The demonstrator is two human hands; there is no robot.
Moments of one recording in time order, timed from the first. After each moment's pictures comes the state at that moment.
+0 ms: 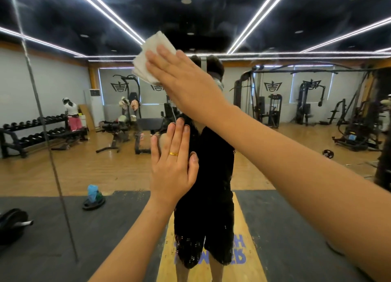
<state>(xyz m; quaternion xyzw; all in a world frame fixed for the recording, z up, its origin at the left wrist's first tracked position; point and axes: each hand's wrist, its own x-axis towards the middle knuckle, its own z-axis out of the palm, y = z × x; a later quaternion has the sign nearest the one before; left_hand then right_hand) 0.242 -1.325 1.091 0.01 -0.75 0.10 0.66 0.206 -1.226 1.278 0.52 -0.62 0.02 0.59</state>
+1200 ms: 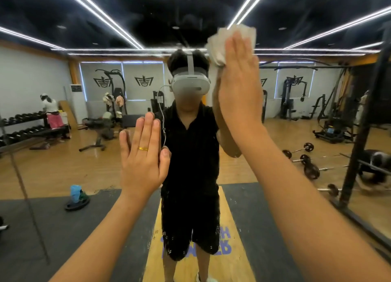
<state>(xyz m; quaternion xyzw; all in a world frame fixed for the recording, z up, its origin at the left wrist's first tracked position) 0.242 -1.325 1.087 0.02 -0.76 0.11 0.64 0.189 -1.113 1.245 0.26 -0.72 0.30 0.57</state>
